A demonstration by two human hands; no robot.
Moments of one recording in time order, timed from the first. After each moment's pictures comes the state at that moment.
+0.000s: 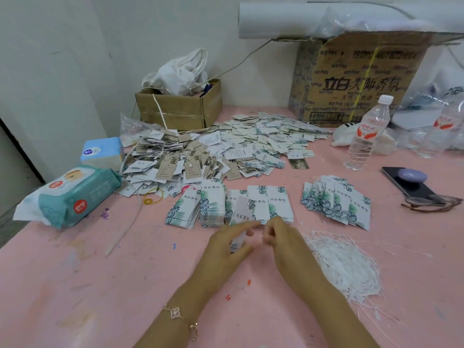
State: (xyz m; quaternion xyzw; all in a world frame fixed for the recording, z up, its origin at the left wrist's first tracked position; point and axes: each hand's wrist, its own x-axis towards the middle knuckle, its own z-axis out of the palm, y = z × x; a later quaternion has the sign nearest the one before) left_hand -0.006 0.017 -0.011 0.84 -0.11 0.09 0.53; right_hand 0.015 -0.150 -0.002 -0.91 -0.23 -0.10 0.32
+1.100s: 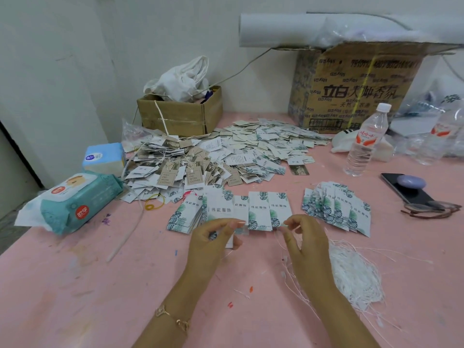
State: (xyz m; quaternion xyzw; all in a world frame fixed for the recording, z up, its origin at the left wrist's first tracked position) left_hand -0.003 0.027 0.009 0.67 0.01 0.12 0.73; right_hand 0.025 -0.163 -0.008 -0.86 -0.11 -0.25 0.42
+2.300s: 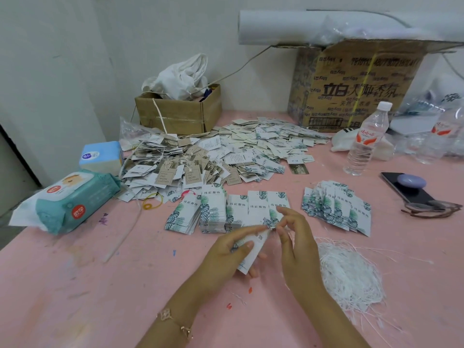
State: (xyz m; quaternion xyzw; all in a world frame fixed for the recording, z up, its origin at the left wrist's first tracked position) left_hand -0.003 0.019 -0.004 0.68 -0.10 -0.08 0.72; right_hand 0.015 -0.143 -0.002 -0.80 -0.15 -0.22 0.53
